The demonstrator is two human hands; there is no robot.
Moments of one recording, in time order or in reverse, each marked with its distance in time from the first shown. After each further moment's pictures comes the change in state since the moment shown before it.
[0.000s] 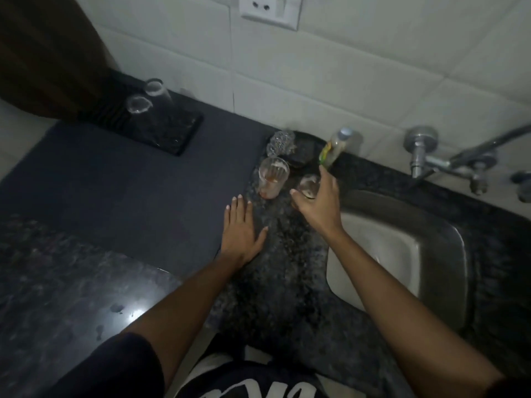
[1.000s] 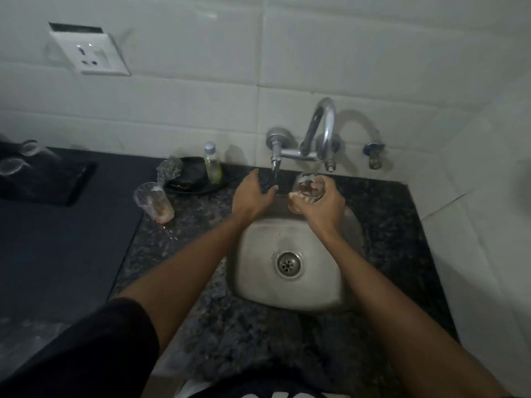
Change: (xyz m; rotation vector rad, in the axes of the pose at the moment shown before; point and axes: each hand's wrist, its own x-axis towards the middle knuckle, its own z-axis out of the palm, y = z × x) left_hand 0.079 0.324 -0.057 -0.471 0.078 0.138; right_hand -0.033 0.154 -0.233 0.205 0.482 0.051
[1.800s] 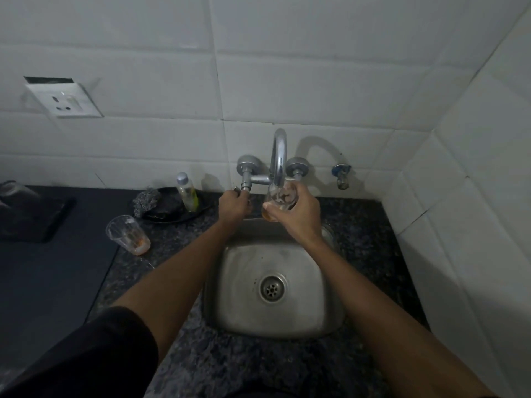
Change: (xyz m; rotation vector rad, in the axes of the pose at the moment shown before) left_hand 0.056 0.027 0.030 -0.453 0.078 -0.361; right_hand 0.041 -0.008 -0.030 0.041 -0.123 -0.092
